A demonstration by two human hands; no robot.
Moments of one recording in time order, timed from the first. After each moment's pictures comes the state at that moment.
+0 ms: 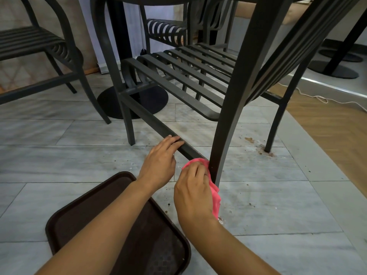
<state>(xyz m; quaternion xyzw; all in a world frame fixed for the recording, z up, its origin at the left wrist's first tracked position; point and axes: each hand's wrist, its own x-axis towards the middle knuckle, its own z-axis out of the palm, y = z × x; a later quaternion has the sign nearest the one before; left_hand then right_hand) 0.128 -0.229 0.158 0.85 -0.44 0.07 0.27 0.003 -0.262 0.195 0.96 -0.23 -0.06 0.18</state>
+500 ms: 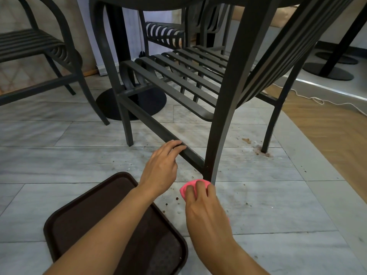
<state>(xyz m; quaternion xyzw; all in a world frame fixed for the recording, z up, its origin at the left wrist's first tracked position) 0.108 -0.230 0.156 0.84 -0.45 0.09 0.28 -0.050 -0.266 0.184 0.98 -0.16 0.04 0.06</state>
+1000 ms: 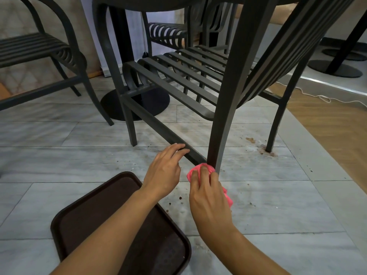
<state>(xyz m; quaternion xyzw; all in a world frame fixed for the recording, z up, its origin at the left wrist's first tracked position) 0.102 -0.228 0.154 0.85 -0.46 0.08 0.26 -0.038 -0.281 0.187 0.97 -0.22 0.04 0.11</state>
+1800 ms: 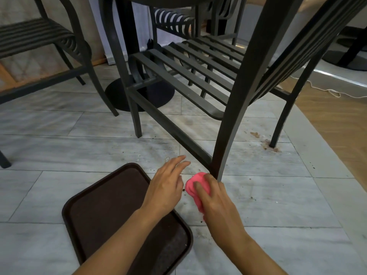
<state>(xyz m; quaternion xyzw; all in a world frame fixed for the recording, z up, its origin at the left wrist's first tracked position) 0.068 -0.196 0.146 0.86 -0.41 0.00 0.31 -0.059 -0.296 0.166 0.98 -0.14 0.11 -0.12</state>
